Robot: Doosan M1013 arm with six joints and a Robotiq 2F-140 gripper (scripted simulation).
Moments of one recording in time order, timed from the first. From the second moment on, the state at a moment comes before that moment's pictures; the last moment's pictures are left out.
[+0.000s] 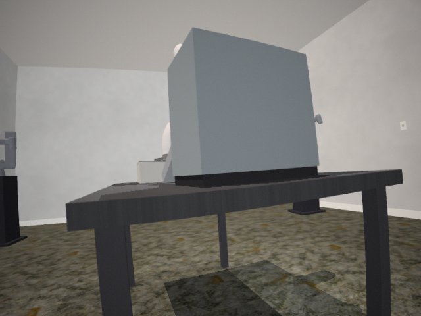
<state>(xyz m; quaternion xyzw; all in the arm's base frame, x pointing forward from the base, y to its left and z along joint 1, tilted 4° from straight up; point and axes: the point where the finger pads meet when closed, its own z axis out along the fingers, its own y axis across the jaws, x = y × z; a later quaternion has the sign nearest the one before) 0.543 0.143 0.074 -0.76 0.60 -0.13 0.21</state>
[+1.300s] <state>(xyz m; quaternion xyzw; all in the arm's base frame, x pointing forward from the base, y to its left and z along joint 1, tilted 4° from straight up) 0.549 0.148 0.058 -0.76 0.60 -0.13 0.21</state>
